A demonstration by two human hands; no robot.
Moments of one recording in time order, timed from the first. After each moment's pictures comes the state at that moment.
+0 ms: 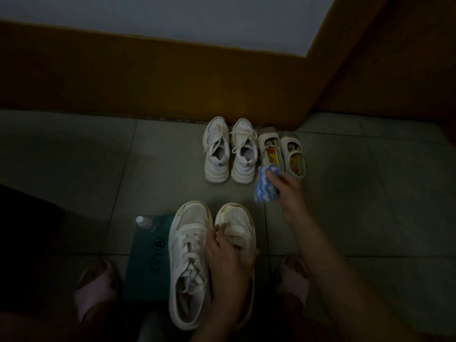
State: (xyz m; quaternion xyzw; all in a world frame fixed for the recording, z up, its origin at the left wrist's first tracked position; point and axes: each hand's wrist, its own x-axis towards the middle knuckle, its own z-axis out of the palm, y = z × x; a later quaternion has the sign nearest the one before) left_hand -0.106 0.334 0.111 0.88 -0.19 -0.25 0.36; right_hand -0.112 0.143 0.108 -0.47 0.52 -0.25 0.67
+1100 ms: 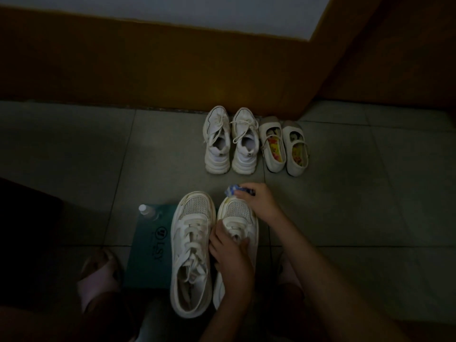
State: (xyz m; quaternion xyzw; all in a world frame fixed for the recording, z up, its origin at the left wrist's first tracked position) left_hand -0.121 0.321 0.094 0.91 -0.10 -0.27 0.30; right_hand -0.100 0.182 0.067 -0.73 0.41 -0.09 0.54
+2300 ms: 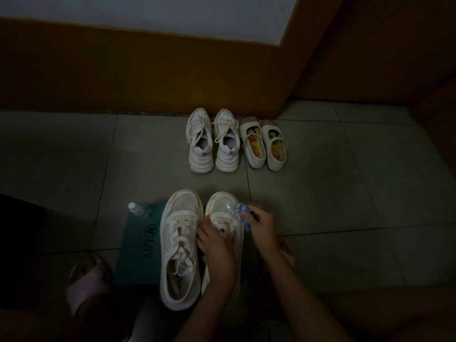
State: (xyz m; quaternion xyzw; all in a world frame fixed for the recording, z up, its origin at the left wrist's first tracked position) left_hand -0.121 0.329 0.086 0.91 -0.15 -0.26 0.27; right_hand -0.171 0.235 0.059 -0.65 0.51 -0.22 0.52
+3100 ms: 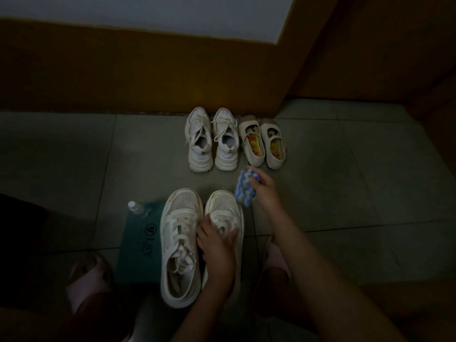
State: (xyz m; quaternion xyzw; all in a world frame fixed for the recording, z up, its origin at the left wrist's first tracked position) left_hand -0.120 0.335 0.078 0.89 -0.15 -0.25 0.35; right_hand -0.134 0.177 0.091 -0.54 0.53 -0.21 0.62
